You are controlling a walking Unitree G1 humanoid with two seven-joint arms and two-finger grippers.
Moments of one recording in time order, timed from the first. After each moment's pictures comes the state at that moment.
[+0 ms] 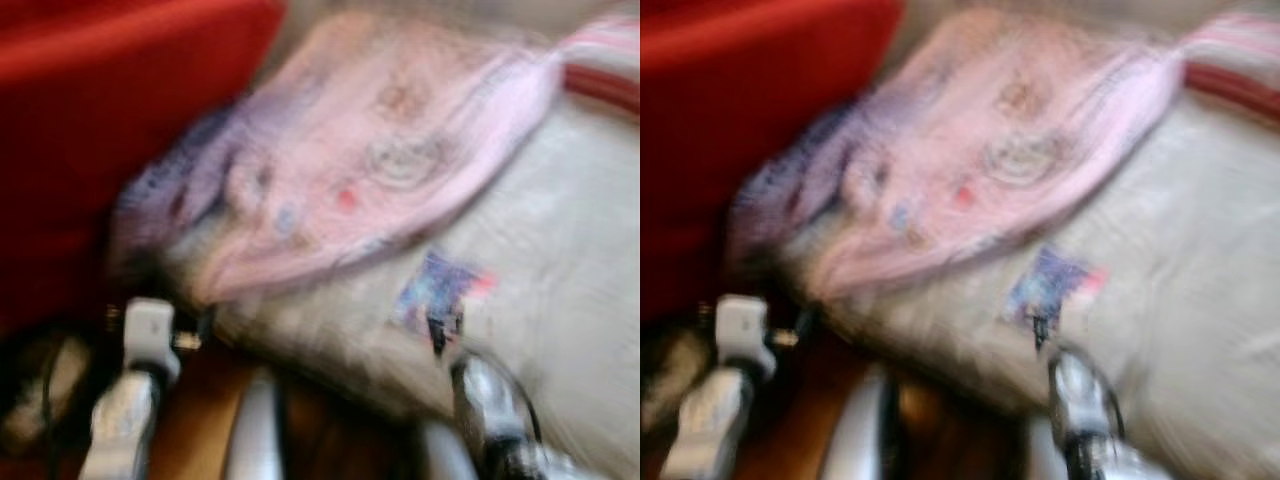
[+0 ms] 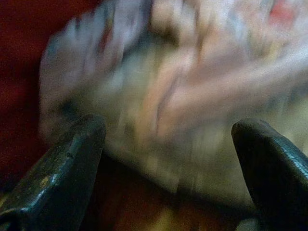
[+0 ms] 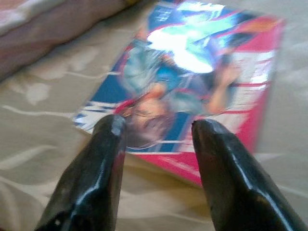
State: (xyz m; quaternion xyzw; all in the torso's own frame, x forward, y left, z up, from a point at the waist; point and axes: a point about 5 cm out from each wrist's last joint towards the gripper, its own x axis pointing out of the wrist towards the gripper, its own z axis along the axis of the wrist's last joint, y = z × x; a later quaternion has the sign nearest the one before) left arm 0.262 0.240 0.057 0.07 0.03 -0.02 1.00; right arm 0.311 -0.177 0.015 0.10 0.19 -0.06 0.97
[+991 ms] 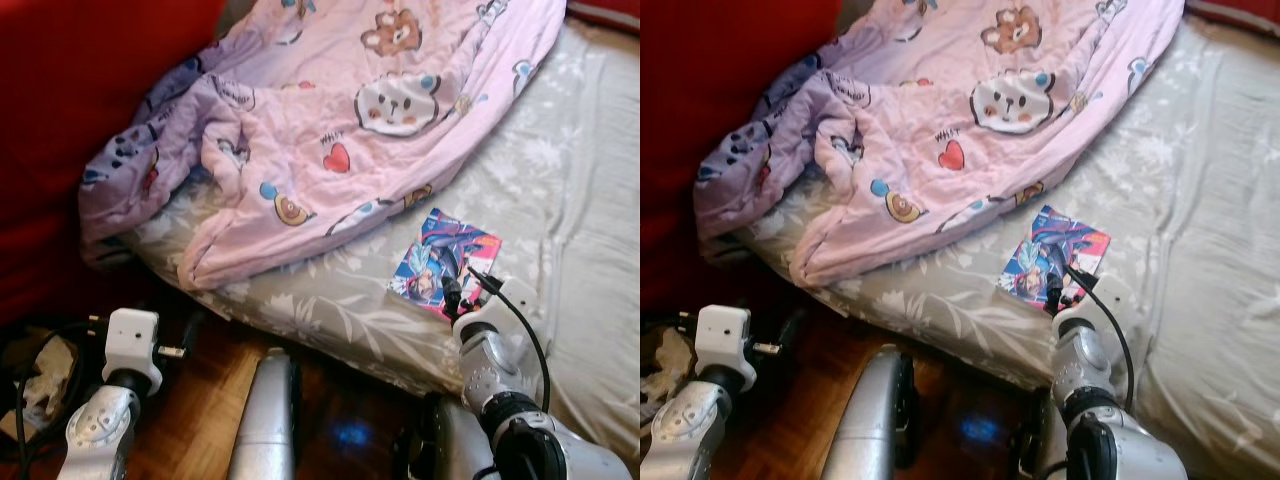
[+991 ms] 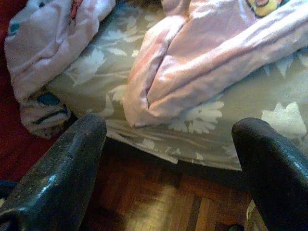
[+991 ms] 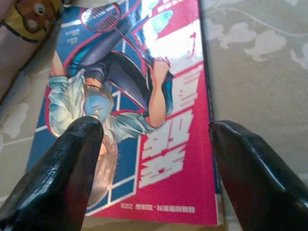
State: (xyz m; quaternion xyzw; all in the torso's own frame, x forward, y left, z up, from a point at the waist) left arm 0.255 0.251 0.083 0.11 0.03 -0.02 0.99; right arm 0.336 -0.194 0.046 0.26 0.13 -0.13 0.95
